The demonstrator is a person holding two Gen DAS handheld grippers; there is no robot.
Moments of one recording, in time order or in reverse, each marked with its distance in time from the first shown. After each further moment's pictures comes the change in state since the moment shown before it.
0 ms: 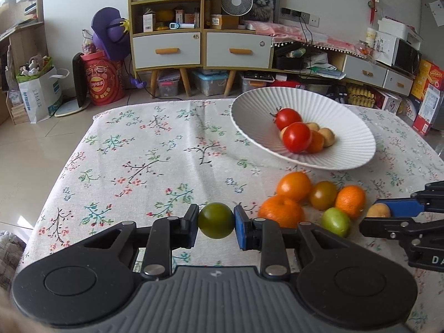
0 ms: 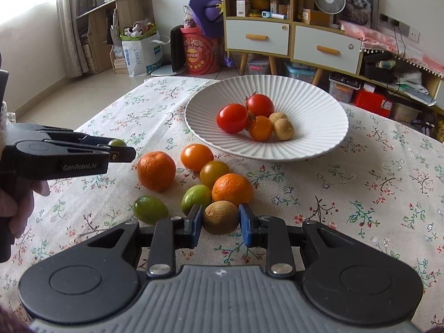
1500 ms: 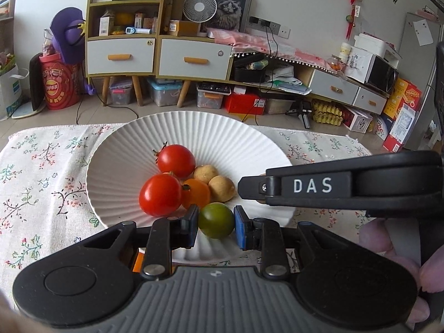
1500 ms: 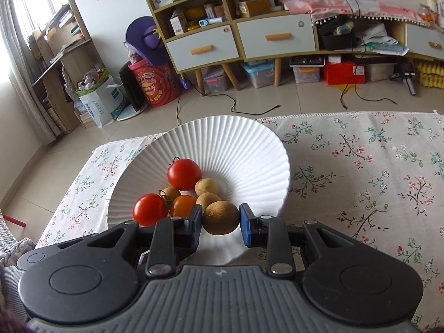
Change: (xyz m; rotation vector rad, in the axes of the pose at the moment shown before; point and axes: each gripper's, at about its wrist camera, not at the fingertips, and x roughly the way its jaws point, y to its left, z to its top) left arm 0.054 -0.095 0.044 -0.053 -0.039 -0.144; right arm 0.040 -0.086 0.052 0.318 -0.029 0.013
